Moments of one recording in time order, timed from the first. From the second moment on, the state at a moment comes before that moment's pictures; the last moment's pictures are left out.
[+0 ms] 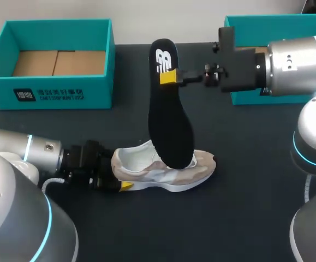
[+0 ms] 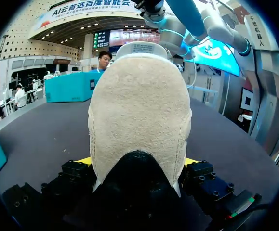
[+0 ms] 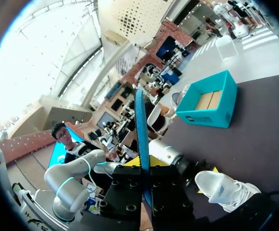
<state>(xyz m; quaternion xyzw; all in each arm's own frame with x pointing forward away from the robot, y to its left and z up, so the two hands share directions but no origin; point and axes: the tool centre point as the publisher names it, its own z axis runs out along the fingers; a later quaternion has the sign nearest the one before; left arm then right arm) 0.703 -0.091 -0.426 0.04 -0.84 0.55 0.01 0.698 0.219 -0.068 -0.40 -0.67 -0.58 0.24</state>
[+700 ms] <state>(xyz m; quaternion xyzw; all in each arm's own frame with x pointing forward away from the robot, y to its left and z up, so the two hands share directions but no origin) 0.703 -0.091 -0.426 0.04 -0.84 0.55 0.01 0.687 0.209 -0.043 -0.41 -0.63 -0.60 0.28</state>
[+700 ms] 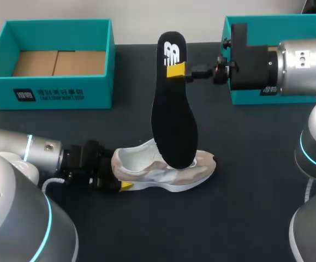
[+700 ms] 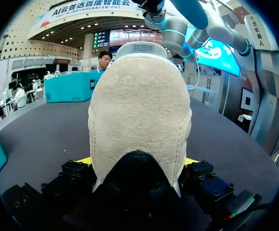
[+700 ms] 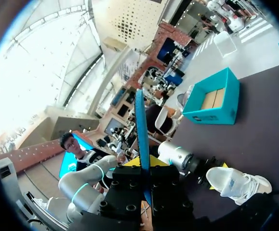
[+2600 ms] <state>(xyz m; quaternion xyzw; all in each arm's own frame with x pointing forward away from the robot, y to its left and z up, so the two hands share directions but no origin) 0.704 -0.091 -0.426 0.04 -0.84 0.55 0.01 0.642 0.192 -0.005 -0.34 -0.66 -0.58 0.33</state>
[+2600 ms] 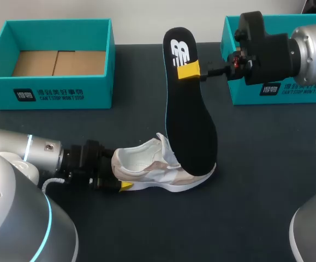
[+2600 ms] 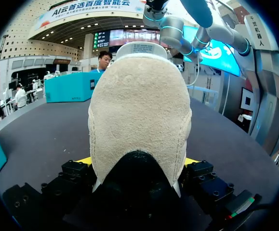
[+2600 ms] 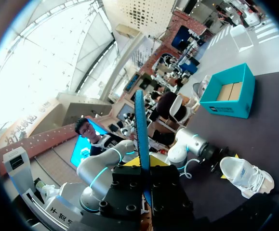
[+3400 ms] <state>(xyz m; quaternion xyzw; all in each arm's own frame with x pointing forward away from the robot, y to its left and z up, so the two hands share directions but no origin) 0.701 -0.071 -0.389 0.06 -0.88 0.47 0.04 0.642 0.192 -0.005 -0.34 -0.66 -0.58 0.33</state>
